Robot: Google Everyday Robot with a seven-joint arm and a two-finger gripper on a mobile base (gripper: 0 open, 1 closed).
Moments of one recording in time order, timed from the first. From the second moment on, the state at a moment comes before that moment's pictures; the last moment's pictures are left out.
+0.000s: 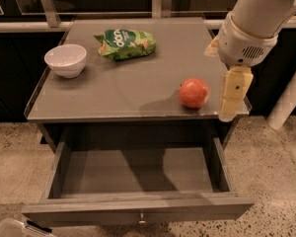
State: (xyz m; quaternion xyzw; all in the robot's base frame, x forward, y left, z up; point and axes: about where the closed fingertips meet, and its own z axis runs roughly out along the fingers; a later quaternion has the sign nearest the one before) arm 0.498 -0.166 0.933 -0.68 0.72 -0.01 0.13
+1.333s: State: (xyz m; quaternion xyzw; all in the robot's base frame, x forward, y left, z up) arm 0.547 -0.103 0.853 -0.75 0.63 0.12 0.12
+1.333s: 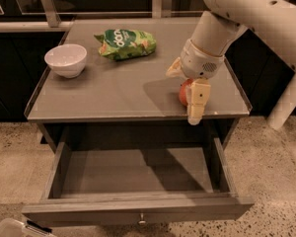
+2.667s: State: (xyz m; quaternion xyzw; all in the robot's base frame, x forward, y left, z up) arm 0.569 -0.143 0.861 -0.72 0.67 0.12 0.15
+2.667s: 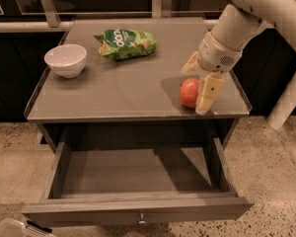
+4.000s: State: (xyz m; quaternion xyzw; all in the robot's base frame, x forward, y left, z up) arm 0.569 -0.136 0.862 -0.72 0.67 0.11 0.14
